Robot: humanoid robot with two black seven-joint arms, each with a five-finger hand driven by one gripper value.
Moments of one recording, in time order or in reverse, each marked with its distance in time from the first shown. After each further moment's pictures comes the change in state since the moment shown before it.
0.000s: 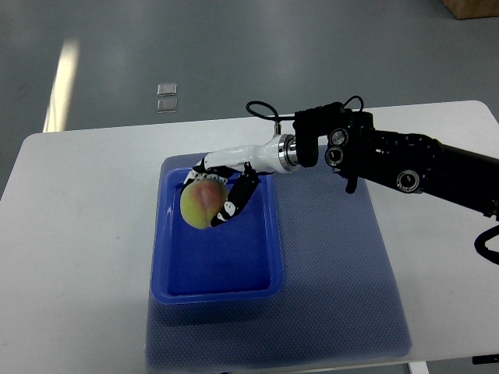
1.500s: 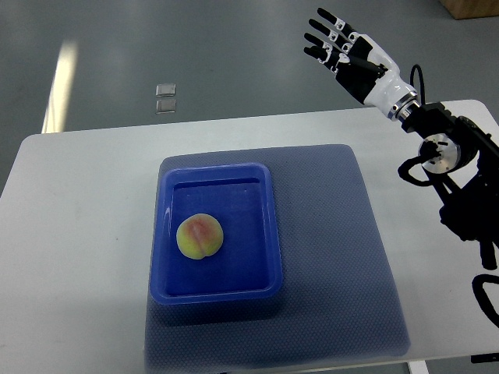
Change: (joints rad) left arm 0.000 0.000 0.001 -0.012 0.001 0.000 0.000; right arm -0.428 -0.030 0.969 -0.177 0.654 -0.024 0.077
